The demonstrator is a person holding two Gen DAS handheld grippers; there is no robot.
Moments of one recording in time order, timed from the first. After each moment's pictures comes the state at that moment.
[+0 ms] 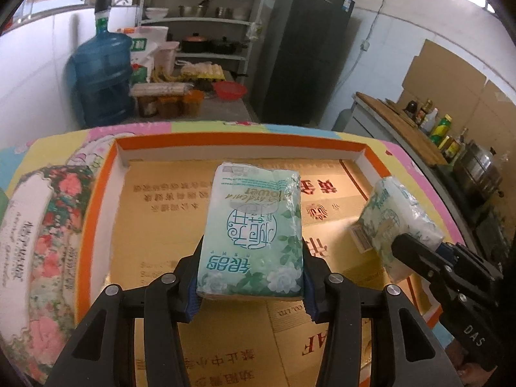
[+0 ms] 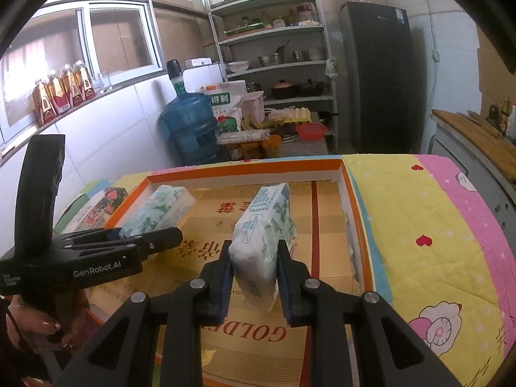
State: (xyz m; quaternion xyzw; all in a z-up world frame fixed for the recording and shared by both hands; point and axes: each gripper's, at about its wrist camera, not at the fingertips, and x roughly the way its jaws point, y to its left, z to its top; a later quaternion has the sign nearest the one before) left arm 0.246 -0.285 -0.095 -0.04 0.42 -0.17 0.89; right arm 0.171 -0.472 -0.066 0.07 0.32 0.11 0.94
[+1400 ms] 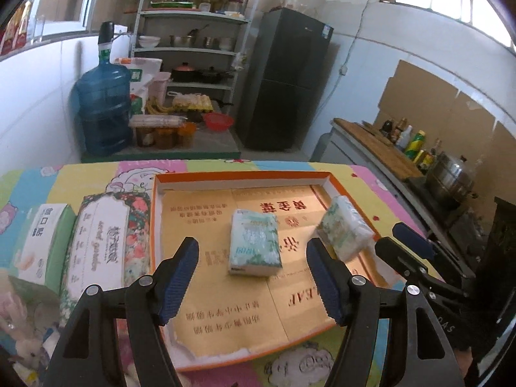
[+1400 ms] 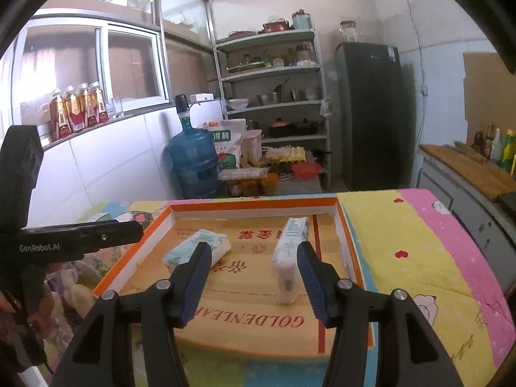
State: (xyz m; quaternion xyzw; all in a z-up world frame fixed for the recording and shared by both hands) left arm 0.178 -0.227 -0.024 -0.05 0.36 -0.20 0.91; right arm 0.104 -0.446 -0.026 0.05 0.23 0.09 0.97
